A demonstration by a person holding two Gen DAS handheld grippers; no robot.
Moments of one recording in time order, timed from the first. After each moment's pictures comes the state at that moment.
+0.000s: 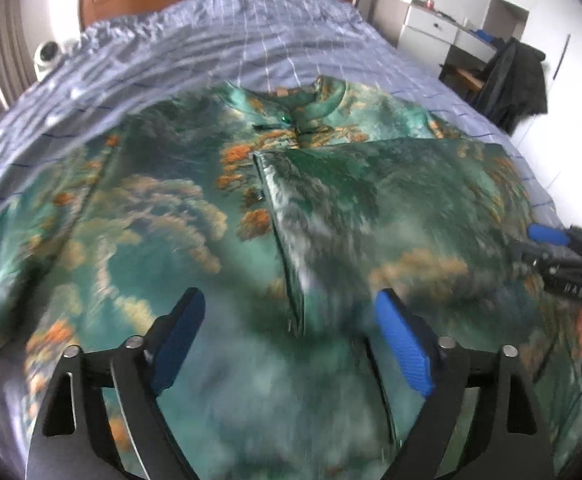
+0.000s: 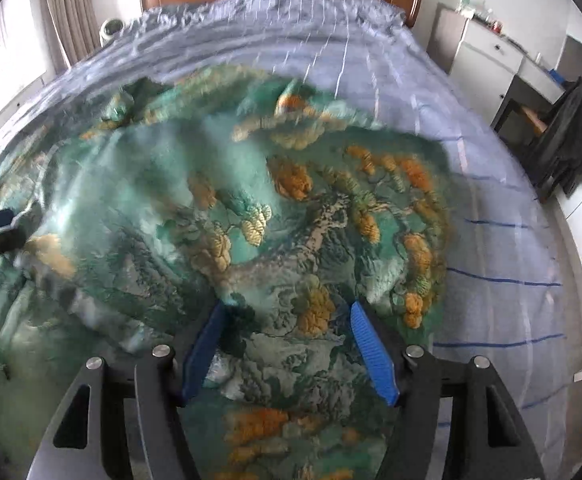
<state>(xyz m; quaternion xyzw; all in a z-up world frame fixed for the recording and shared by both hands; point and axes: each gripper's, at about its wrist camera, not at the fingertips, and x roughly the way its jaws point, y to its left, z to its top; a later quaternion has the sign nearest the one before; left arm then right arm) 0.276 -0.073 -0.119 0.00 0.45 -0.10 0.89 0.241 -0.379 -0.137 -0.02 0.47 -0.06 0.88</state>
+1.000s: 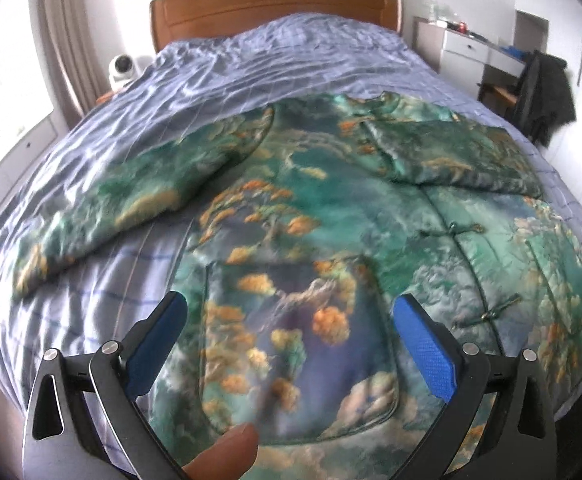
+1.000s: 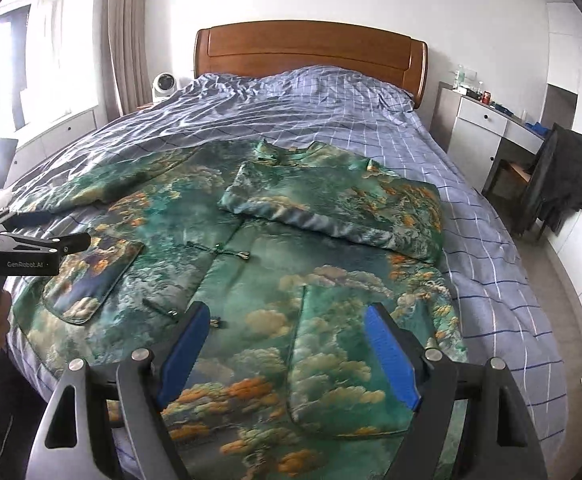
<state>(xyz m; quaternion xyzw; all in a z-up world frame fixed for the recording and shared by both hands) 0.110 0.024 -0.090 0.02 0.41 0.00 0.91 0.015 -0.203 -0.064 -0.04 0.35 -0.03 0.94</state>
